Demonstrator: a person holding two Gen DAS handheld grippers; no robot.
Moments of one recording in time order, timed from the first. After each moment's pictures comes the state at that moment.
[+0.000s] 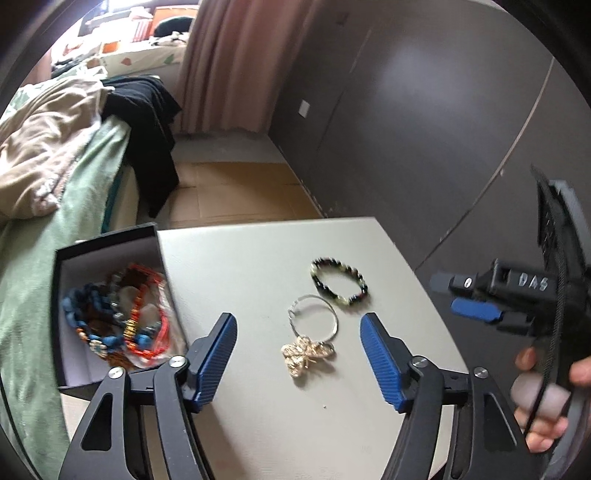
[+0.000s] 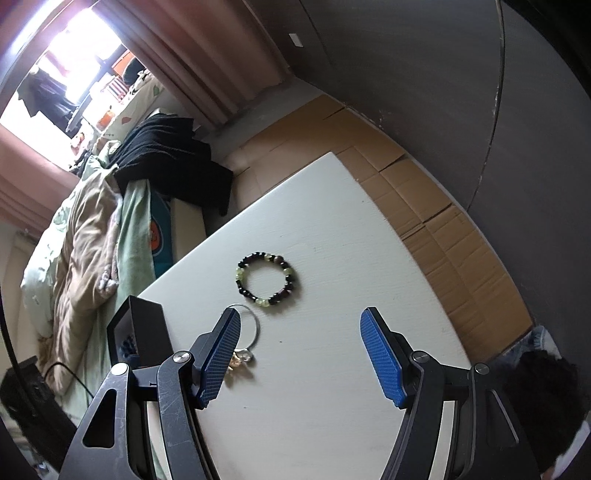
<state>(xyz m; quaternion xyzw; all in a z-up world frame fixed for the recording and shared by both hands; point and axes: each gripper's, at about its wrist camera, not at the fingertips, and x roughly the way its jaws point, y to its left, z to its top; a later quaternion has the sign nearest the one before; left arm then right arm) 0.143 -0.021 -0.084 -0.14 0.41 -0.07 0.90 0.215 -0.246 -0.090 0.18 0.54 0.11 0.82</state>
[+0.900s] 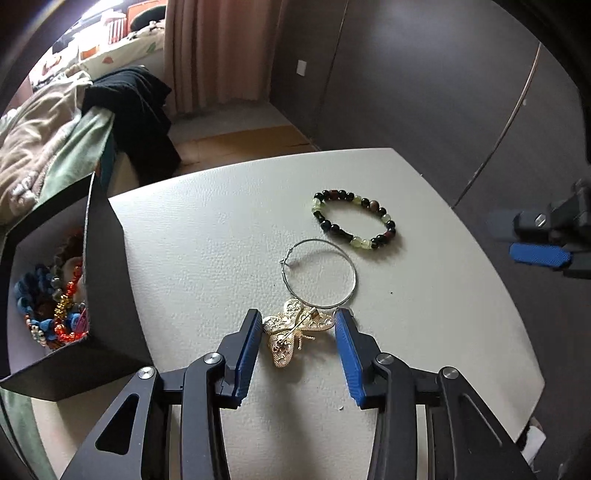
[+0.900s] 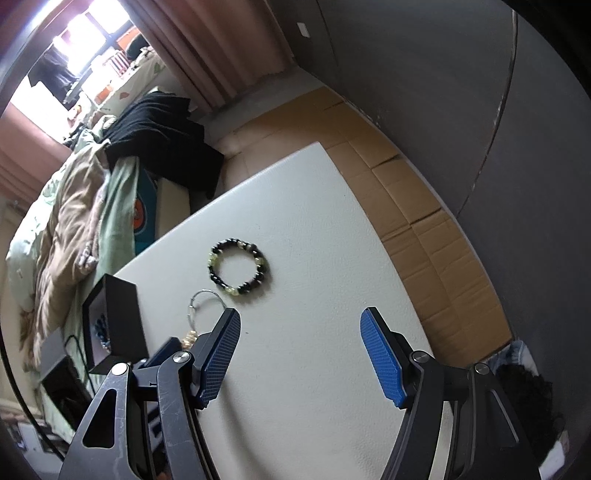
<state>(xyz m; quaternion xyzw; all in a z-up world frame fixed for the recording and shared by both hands) 0.164 -0.057 -0.145 -0.07 0.47 -0.05 0.88 0.222 -0.250 -0.106 0.12 0.56 0.11 0.81</state>
